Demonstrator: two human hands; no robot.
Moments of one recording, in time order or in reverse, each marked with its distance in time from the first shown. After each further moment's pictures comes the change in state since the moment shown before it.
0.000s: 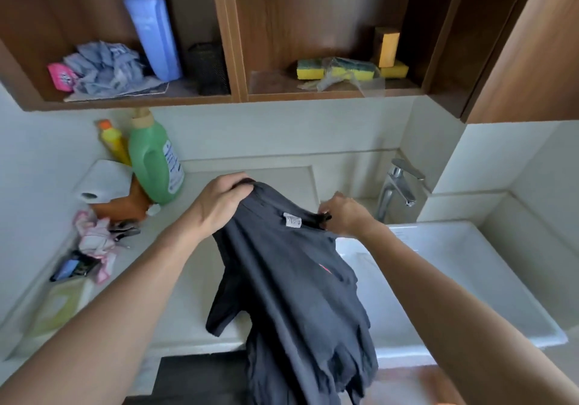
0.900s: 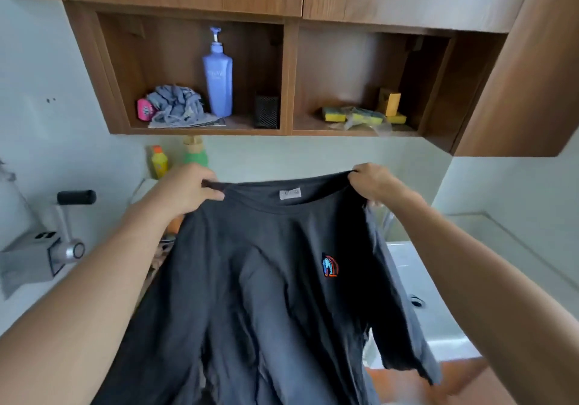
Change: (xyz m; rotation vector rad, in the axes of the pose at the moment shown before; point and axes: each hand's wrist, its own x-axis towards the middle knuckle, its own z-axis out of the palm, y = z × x) left_hand -0.086 -0.033 -0.189 0.536 0.136 0.027; right_hand -0.105 -0.163 -0.110 0.086 0.211 0.254
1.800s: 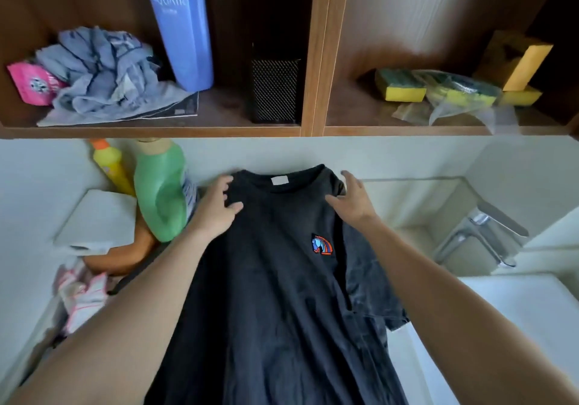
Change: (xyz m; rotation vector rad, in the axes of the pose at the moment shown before) left_hand 0.264 -0.133 0.230 -0.470 -0.084 -0.350; right_hand 0.323 0.010 0.200 0.392 -0.061 -0.002
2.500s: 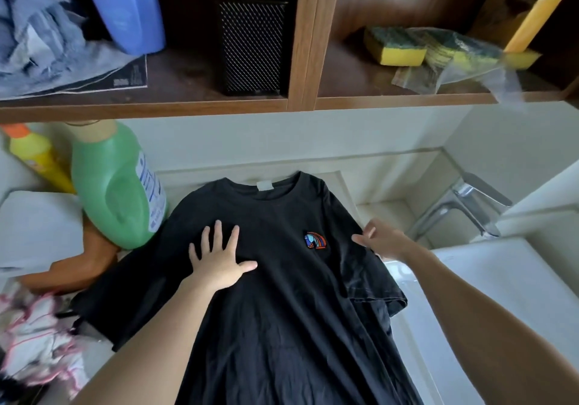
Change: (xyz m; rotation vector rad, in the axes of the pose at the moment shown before) left_hand -0.018 -0.097 0.102 0.746 -0.472 -0.146; right_hand -0.035 0.148 -0.011 -0.274 -0.227 0.312
